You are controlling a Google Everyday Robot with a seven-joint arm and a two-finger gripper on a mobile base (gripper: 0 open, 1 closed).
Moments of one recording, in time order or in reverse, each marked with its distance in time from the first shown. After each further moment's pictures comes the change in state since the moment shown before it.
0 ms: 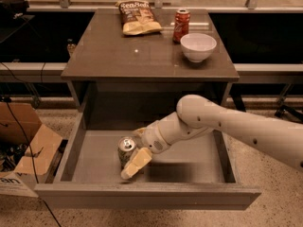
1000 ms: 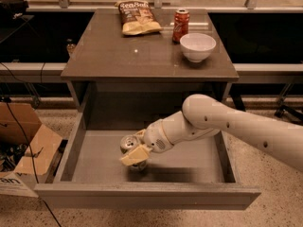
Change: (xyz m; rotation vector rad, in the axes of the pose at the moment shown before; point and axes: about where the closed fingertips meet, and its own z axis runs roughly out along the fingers) arm -0.015 0.013 -0.013 -0.002 -0.065 0.046
